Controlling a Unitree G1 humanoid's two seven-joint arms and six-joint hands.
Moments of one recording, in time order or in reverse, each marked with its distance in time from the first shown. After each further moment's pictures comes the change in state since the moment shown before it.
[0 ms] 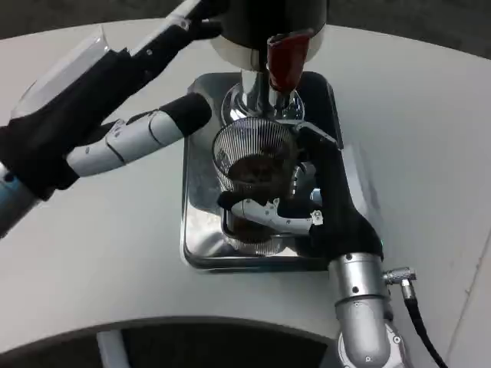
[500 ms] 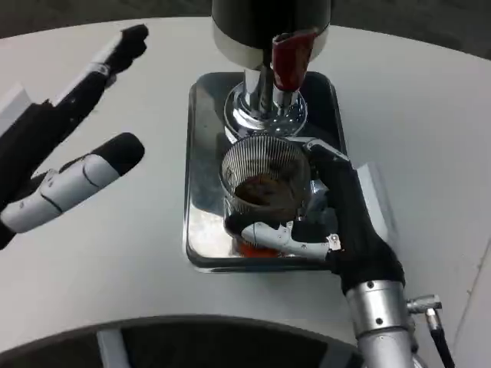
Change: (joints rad) left arm 0.317 0.008 0.174 -0.194 0.016 0.073 0.085; right arm 0.189 -0.006 0.009 -0.260 0.000 0.055 0.103
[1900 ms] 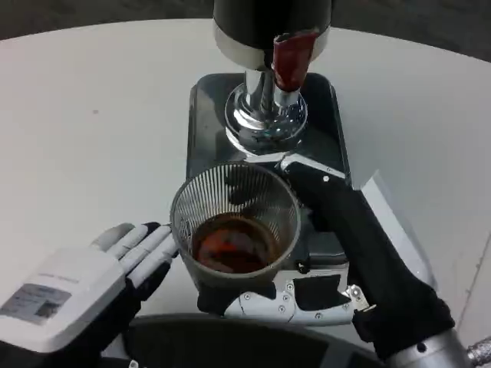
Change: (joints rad) left arm 0.481 -0.017 -0.083 -0.305 0.636 -0.075 0.121; right arm 0.348 -0.090 0.106 -0.706 0.026 0.149 0.386
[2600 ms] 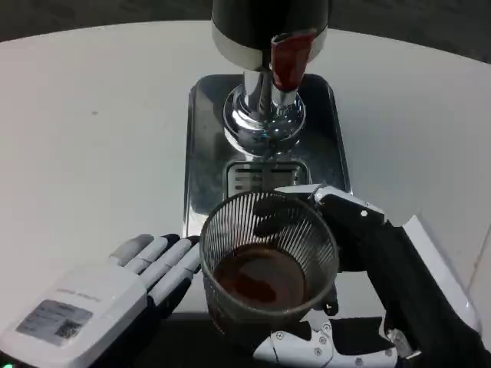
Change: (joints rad) left arm 0.060 -0.057 -0.035 -0.086 0.074 0.004 0.000; right arm 0.224 -0.028 -0.007 -0.168 0.079 0.007 0.021
